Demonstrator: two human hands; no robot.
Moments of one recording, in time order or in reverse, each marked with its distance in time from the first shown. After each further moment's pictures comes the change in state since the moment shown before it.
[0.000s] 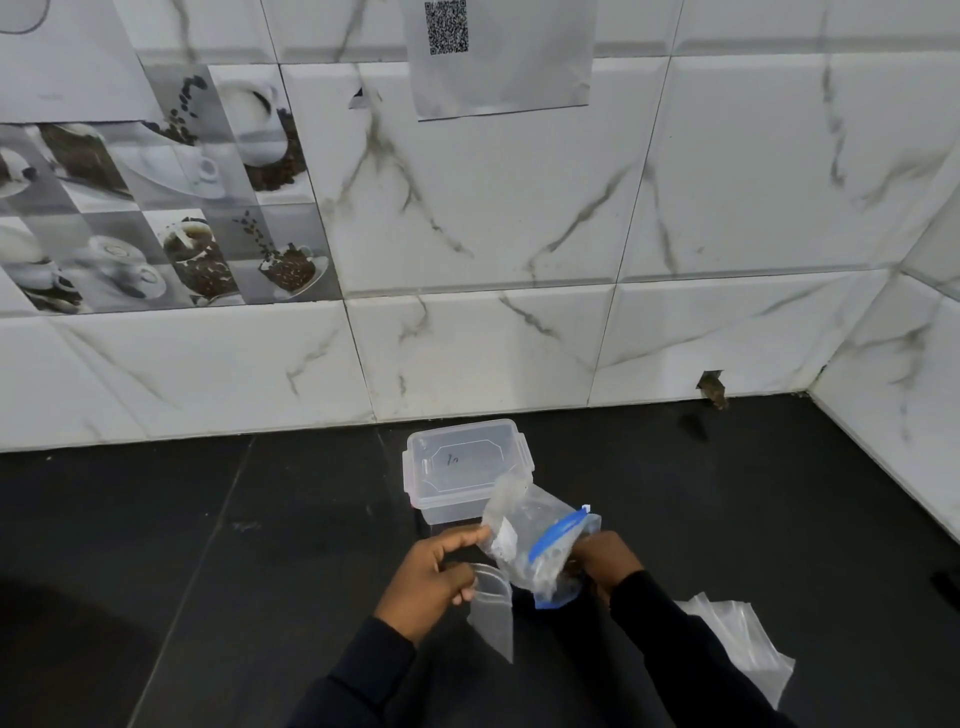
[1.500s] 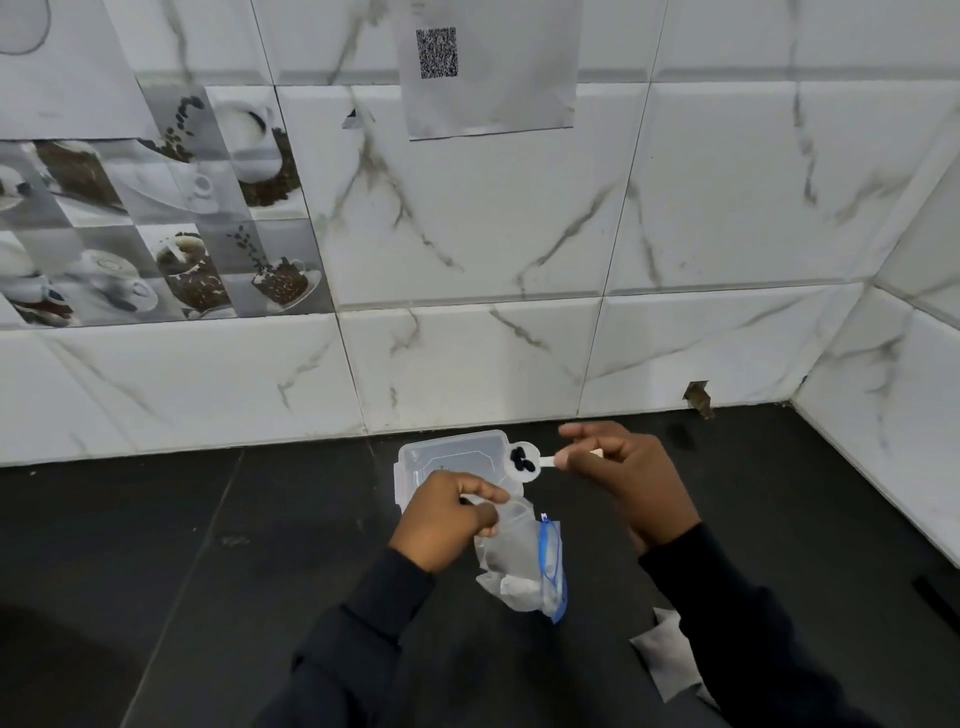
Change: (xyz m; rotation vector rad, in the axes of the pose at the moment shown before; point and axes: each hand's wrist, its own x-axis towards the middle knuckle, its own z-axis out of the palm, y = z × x) left_hand 0.012 0.100 0.017 0.294 0.096 0.064; right_hand -0.123 -0.127 -0.005 -0.206 0.007 -0.747
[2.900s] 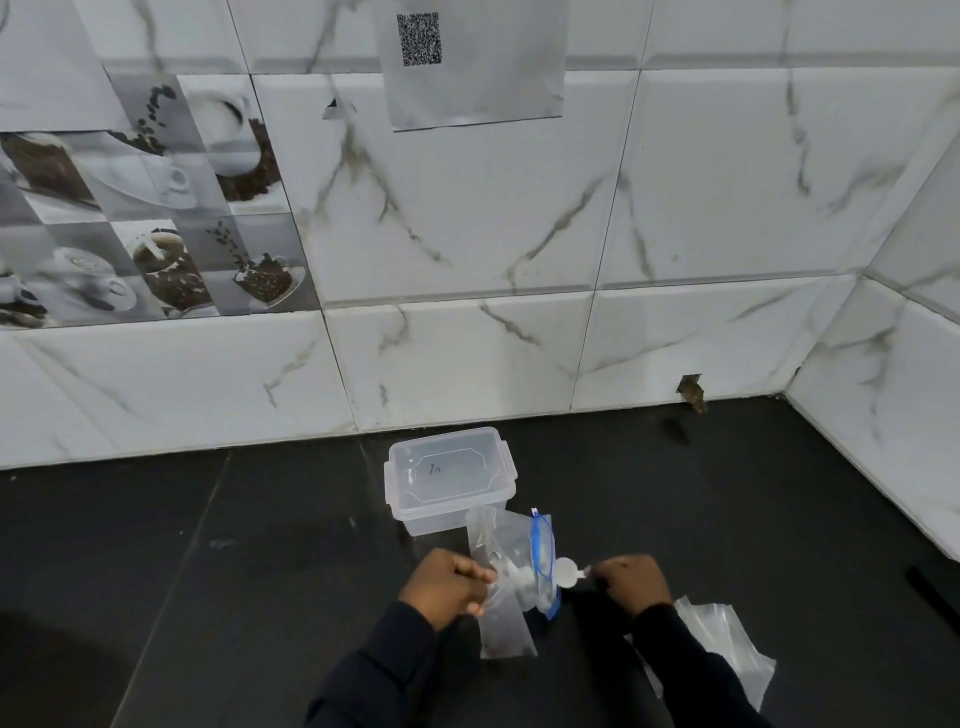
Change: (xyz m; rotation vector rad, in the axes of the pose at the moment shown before) left_hand 0.013 -0.098 0.040 -0.084 -0.162 -0.371; right_hand -0.003 0.195 -0.017 -1.028 -0.334 0.166
